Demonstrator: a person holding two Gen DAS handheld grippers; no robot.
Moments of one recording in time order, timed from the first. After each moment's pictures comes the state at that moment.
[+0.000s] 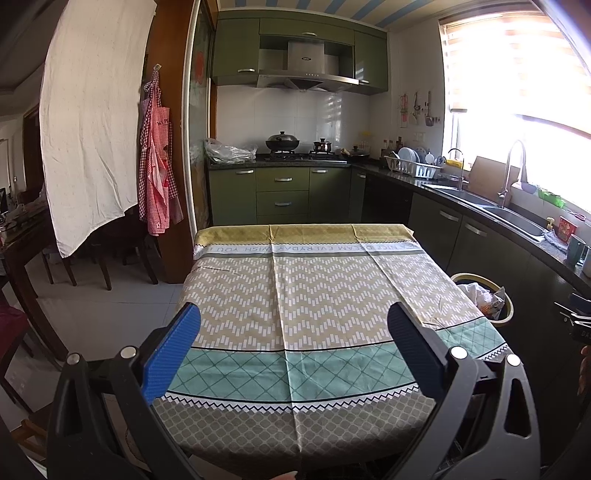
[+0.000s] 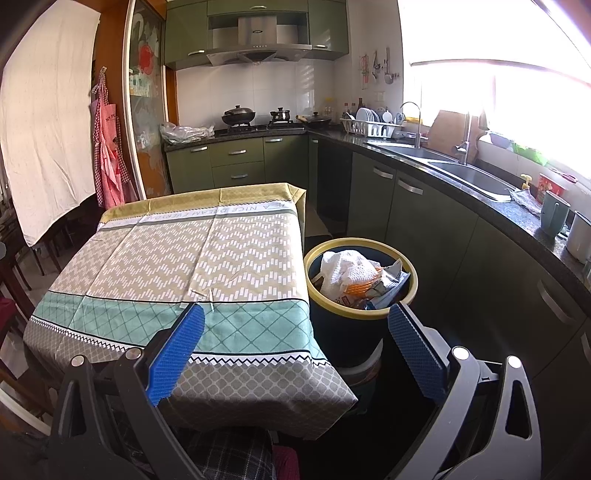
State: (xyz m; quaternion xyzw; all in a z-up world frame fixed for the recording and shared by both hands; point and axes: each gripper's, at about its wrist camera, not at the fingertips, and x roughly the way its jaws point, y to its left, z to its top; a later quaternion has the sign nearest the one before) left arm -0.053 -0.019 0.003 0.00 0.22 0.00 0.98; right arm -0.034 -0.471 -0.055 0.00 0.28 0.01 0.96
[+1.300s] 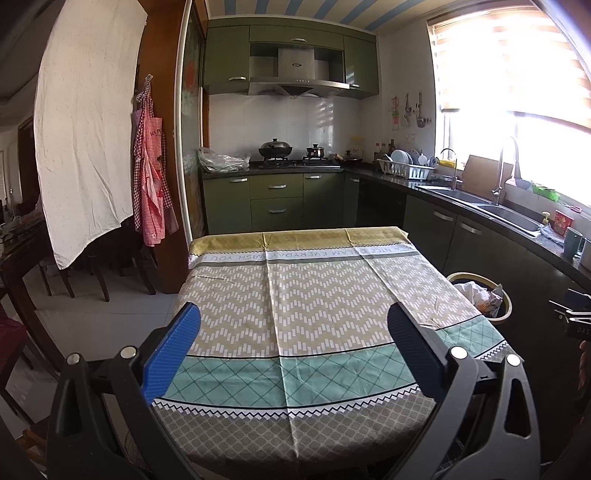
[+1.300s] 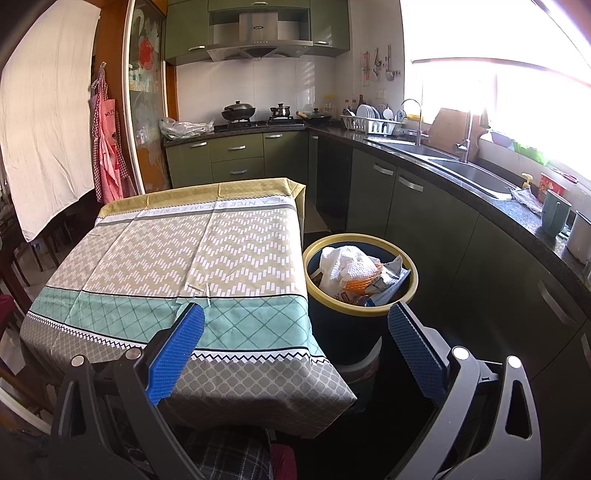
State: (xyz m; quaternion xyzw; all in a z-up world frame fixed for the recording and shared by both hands) left arm -0.053 -0.027 0.003 0.02 0.21 -0.01 0.98; right arm -0.030 -0.472 -0.060 0.00 0.29 0.01 0.96
